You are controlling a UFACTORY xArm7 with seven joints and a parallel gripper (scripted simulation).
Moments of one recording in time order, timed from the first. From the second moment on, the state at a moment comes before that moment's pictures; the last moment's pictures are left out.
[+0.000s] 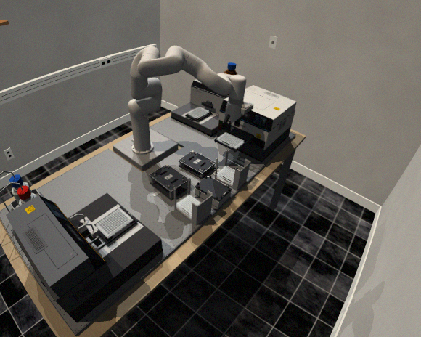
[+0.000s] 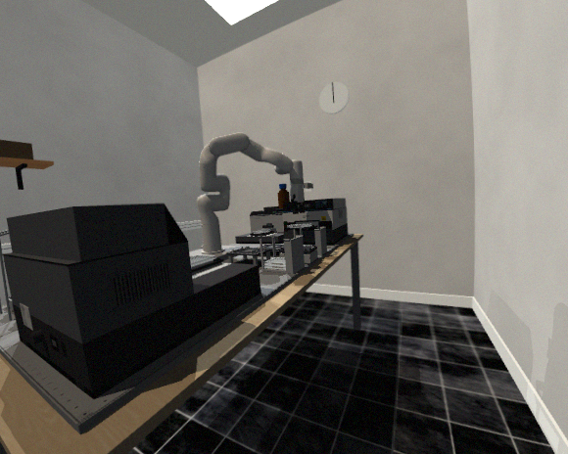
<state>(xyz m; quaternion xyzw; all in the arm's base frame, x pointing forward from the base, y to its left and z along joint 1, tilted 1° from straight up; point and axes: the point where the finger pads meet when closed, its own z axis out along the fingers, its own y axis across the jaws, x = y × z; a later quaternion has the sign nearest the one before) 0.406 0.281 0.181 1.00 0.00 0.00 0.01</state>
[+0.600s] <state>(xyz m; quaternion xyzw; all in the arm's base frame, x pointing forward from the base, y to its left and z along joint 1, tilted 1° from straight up) 0.406 0.281 0.195 1.00 0.00 0.00 0.01</state>
